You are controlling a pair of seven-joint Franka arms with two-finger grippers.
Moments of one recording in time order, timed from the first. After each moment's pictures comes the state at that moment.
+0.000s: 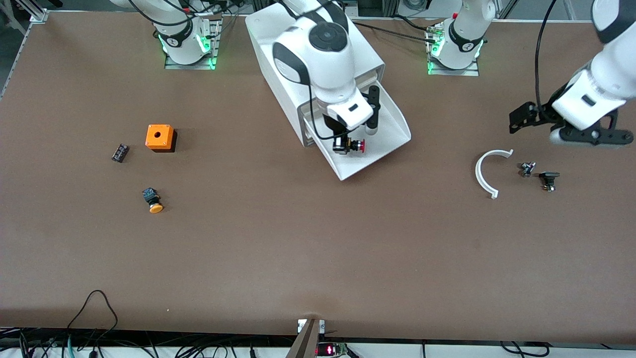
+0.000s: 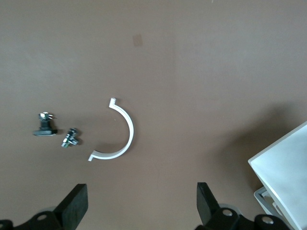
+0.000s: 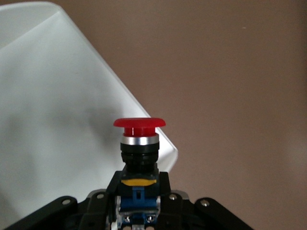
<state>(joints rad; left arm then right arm) 0.20 0.02 -0.26 -1.77 -0.01 1.68 -0.01 0.82 0.59 0.02 -1.26 -0.08 2.10 -0.50</state>
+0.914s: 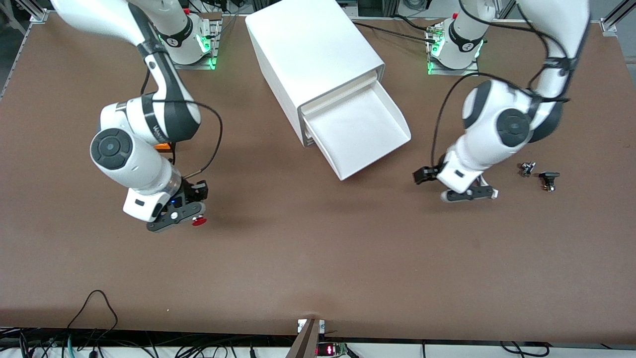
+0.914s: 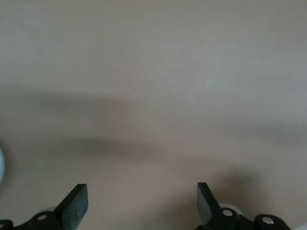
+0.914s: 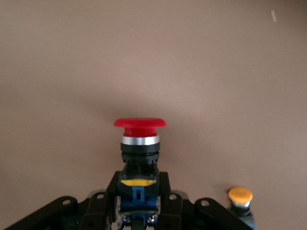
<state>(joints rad) -0.06 0.32 -0.27 -1.96 -0.06 2.28 -0.49 0.25 0.49 0.01 -1.62 -0.02 2.14 -0.08</state>
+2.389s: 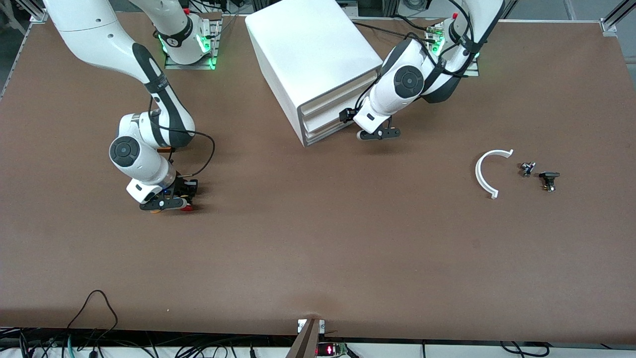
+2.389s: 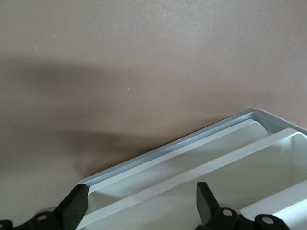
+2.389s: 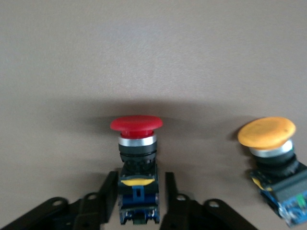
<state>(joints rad) -0.16 0.25 -0.56 -2.23 -0.34 2.39 -0.64 0.16 0.51 -0.01 -2.03 -0.02 2.55 0.09</state>
